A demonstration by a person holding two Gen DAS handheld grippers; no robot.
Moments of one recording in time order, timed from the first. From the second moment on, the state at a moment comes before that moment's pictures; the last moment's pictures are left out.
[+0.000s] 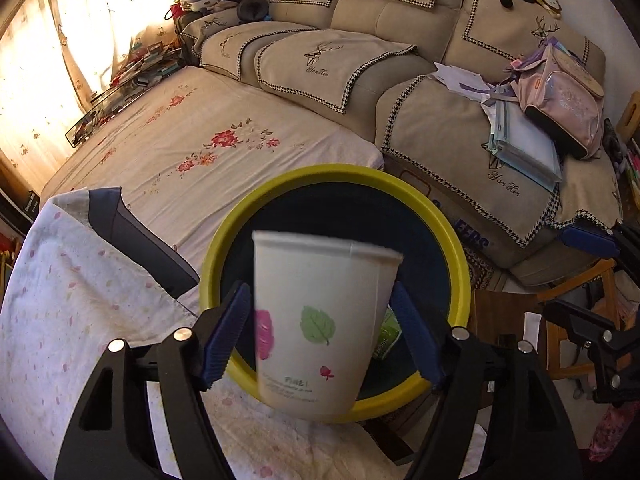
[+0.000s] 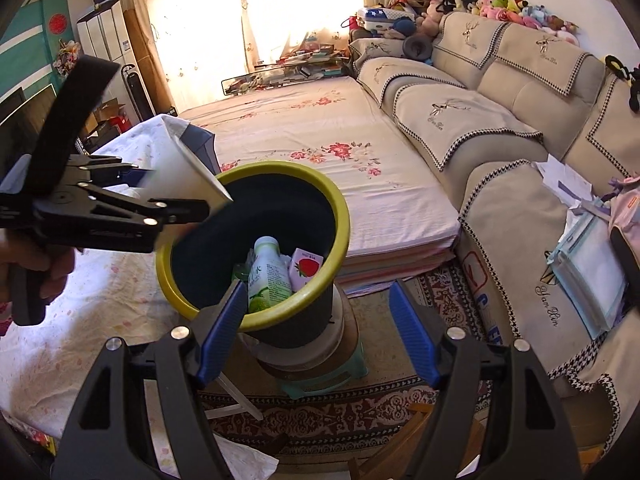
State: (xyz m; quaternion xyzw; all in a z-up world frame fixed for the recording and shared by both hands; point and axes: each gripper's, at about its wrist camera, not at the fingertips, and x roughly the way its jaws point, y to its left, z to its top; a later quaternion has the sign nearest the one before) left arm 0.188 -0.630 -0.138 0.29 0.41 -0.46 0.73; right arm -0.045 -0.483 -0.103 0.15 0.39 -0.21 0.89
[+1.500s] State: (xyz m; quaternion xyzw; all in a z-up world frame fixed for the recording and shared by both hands) left arm 0.008 -0.064 -0.005 0.01 0.22 -0.08 0.97; right arm -0.034 -0.258 -0.015 0.04 0.28 -0.07 0.96
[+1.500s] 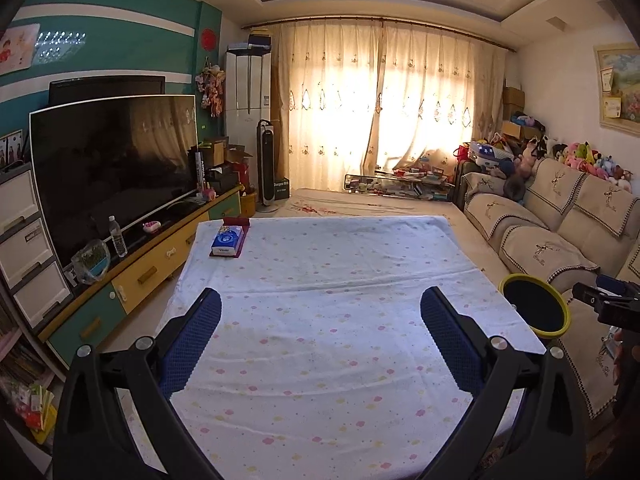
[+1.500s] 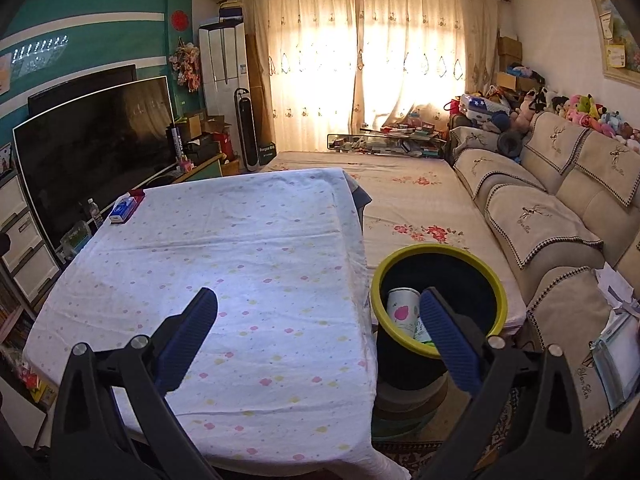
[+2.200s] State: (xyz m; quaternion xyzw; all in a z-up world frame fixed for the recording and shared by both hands) left arm 0.028 -0.086 -0.016 0.01 0.24 -0.11 0.96; right arm -0.032 -0.261 -0.016 0.04 0.28 -0.07 0.96
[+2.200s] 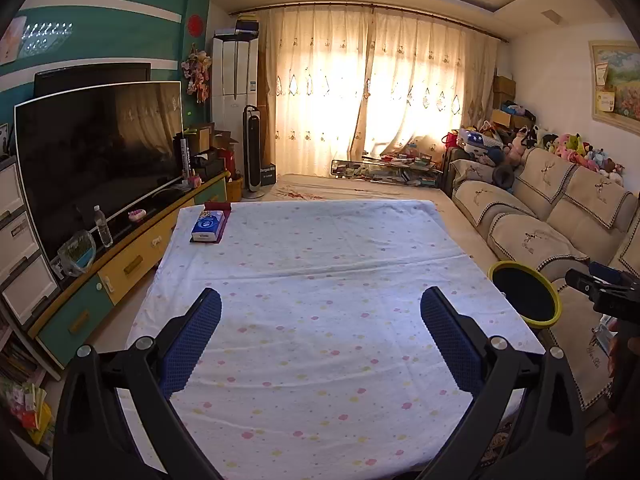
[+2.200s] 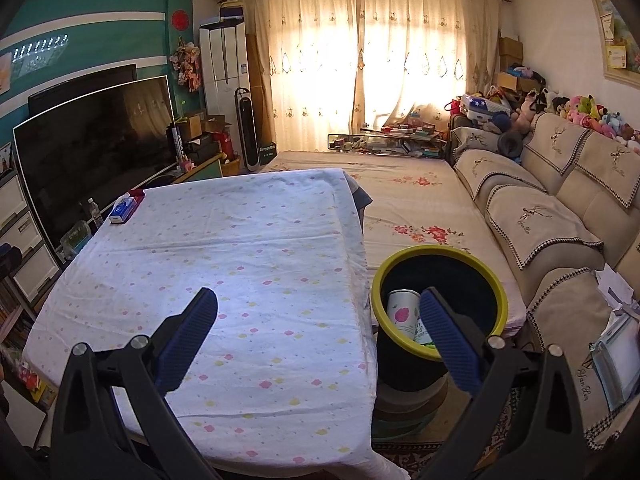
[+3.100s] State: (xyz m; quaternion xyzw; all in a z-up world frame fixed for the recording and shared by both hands) left arm 0.029 -0.084 -0.022 0.01 0.25 -0.11 0.96; right arm -0.027 -0.257 -0.025 0.05 0.29 -0.07 0.95
